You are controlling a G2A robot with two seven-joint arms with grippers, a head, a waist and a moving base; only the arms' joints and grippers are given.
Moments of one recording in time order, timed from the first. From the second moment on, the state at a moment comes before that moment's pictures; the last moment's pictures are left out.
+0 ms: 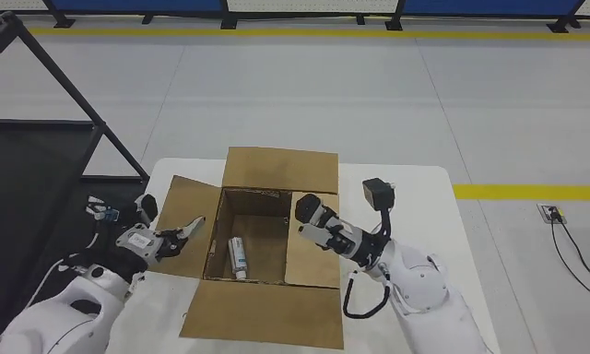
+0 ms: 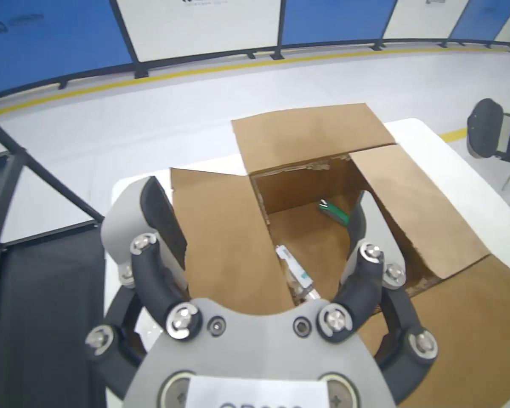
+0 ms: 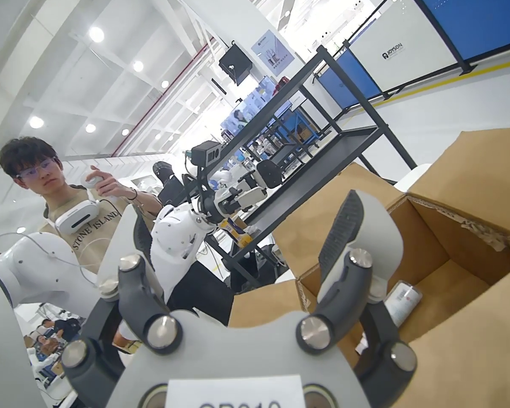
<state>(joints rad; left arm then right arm) 1.34 -1.09 -1.71 -2.13 0.84 -0.23 -0.63 -0.99 -1.46 1.31 -1.58 -0.11 -0.69 0.70</state>
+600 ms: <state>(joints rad) 1.16 -1.09 -1.57 -2.00 0.64 -0.18 -0.87 -1.15 -1.43 1.43 -1.71 -0.15 -0.68 0.65</state>
